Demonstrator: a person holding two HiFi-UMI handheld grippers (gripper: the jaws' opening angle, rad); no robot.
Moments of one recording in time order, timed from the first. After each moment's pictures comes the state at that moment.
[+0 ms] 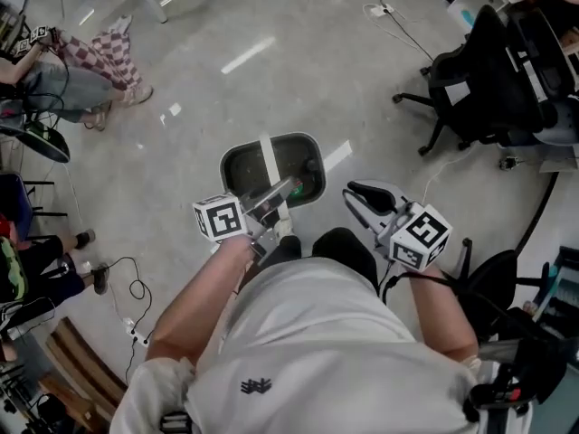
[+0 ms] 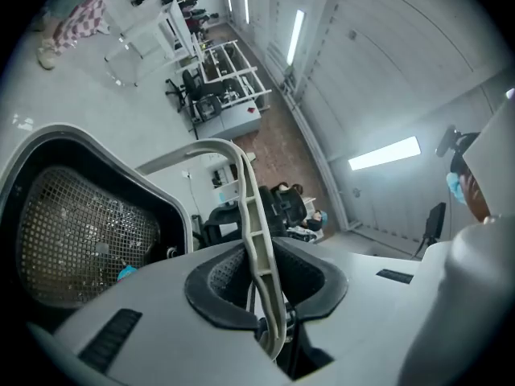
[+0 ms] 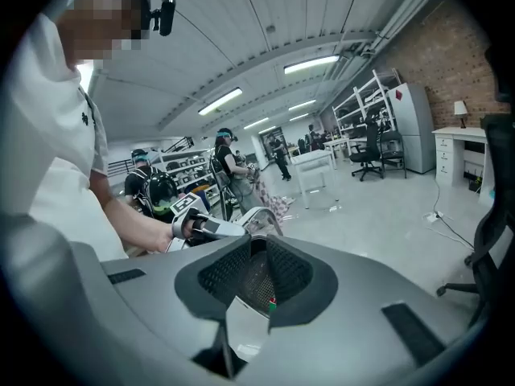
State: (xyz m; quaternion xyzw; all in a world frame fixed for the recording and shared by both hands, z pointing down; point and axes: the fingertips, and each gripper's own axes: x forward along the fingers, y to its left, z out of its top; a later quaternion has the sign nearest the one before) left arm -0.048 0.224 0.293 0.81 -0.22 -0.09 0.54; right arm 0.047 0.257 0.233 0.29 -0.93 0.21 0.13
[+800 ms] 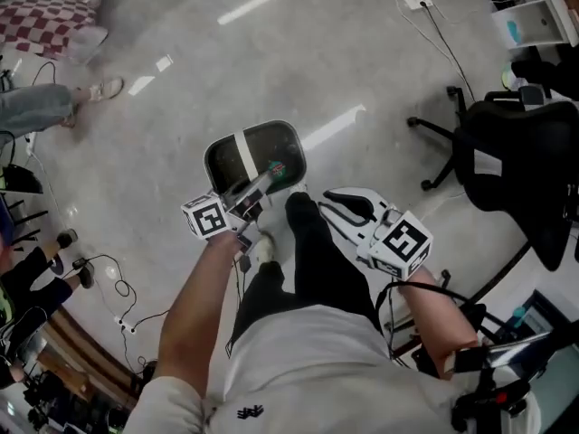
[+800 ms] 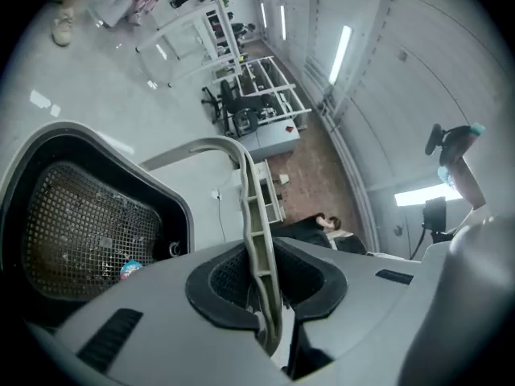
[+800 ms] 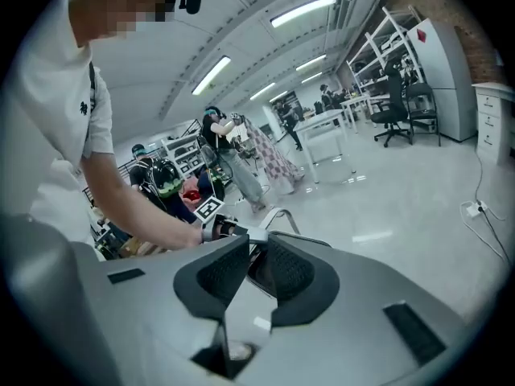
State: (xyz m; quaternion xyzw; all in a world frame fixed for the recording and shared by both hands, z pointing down) left arm -0.065 -0.130 0.510 0.74 -0.30 -0.12 0.60; right arm 0.028 -0.097 0.397 0.17 -0.92 0.28 0.21
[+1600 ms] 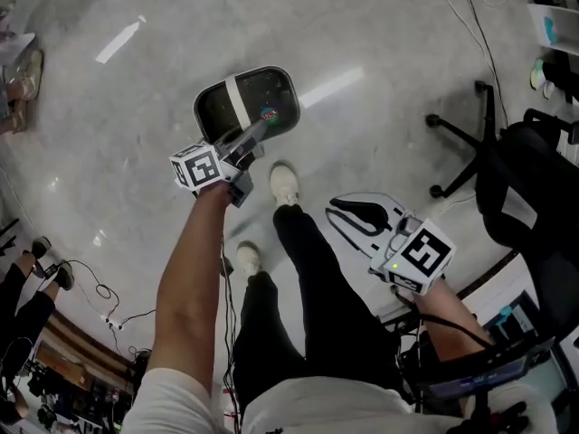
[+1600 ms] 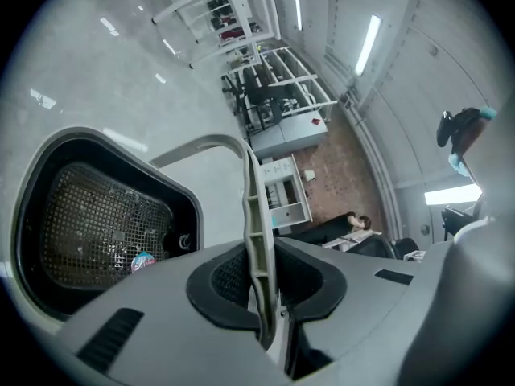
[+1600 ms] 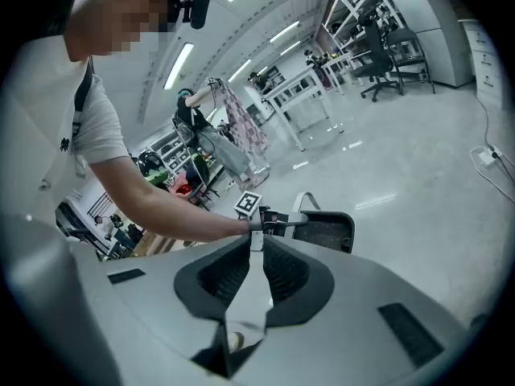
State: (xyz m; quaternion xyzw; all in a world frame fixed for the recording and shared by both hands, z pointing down) left arm -0.055 -0.319 0.815 0.73 -0.30 -0.09 0.61; right arm 0.046 -0.220 0.626 0.15 -0.88 0.37 0.25
